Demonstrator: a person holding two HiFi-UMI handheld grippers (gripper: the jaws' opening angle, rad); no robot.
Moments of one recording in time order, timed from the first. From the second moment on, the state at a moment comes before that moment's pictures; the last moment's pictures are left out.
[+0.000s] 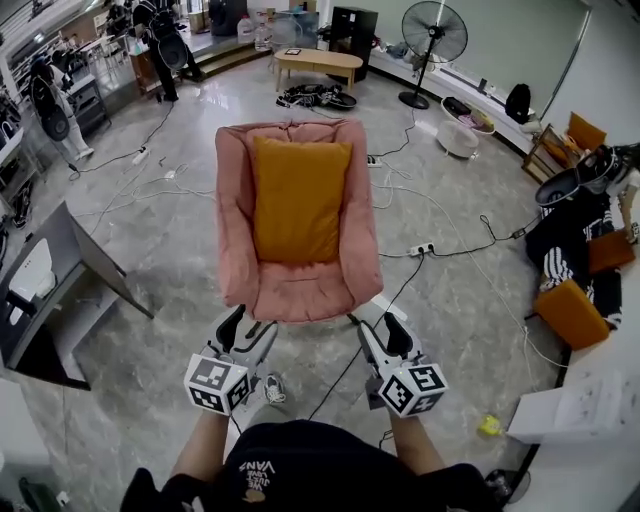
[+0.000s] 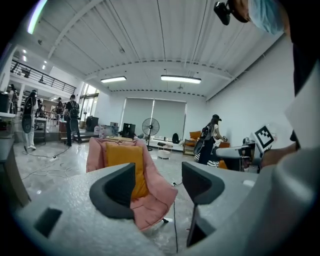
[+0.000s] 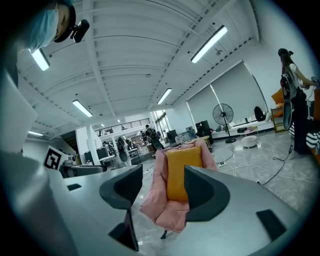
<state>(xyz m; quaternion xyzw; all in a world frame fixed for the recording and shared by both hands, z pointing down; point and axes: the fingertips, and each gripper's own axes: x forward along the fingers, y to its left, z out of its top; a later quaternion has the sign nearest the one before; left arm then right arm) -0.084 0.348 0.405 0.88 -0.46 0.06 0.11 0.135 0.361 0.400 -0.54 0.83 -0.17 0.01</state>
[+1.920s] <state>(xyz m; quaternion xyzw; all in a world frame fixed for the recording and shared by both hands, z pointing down) -0.138 -0.014 0.484 0.83 -0.51 0.10 0.19 0.114 -0.050 0.456 -0.51 0.83 -0.22 -0.05</state>
